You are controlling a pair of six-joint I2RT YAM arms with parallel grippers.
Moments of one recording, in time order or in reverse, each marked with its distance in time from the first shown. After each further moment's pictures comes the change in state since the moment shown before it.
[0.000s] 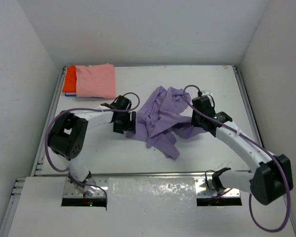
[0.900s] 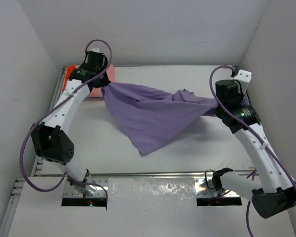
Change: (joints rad) left arm 0.188 -0.092 0.610 -0.299 -0.329 0.039; right arm -0.102 -0.156 0.323 -0.230 0.494 -0.097
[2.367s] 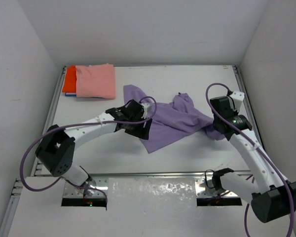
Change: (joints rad) left arm -0.451 -0.120 -0.568 0.217 0.383 0.090; right arm -0.056 -0.044 -0.240 -0.058 -0.079 0.131
